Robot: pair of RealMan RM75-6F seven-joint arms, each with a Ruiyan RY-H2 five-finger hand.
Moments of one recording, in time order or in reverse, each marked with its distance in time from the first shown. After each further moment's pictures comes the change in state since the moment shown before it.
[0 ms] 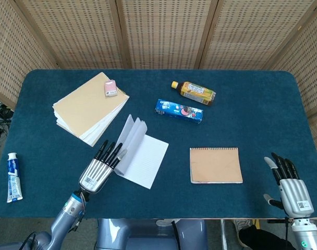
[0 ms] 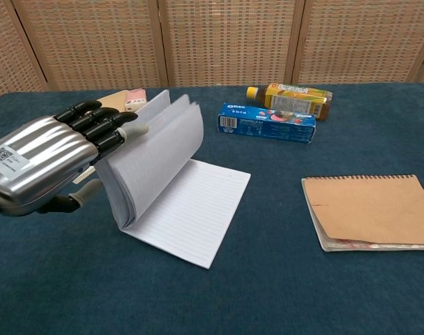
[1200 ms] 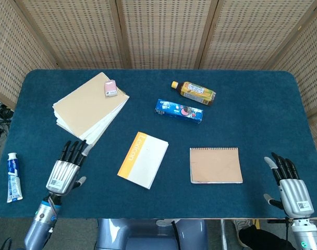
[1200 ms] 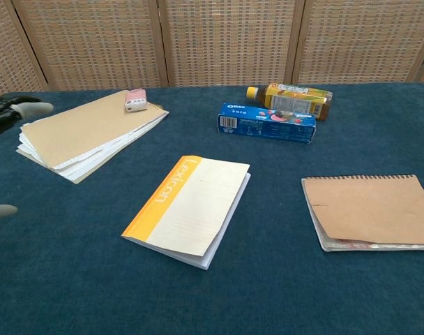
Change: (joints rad) left arm 0.151 0.197 0.025 -0.154 -0.104 0.124 -0.268; right arm -0.004 -0.012 0.001 0.010 -0.013 0.014 -0.012
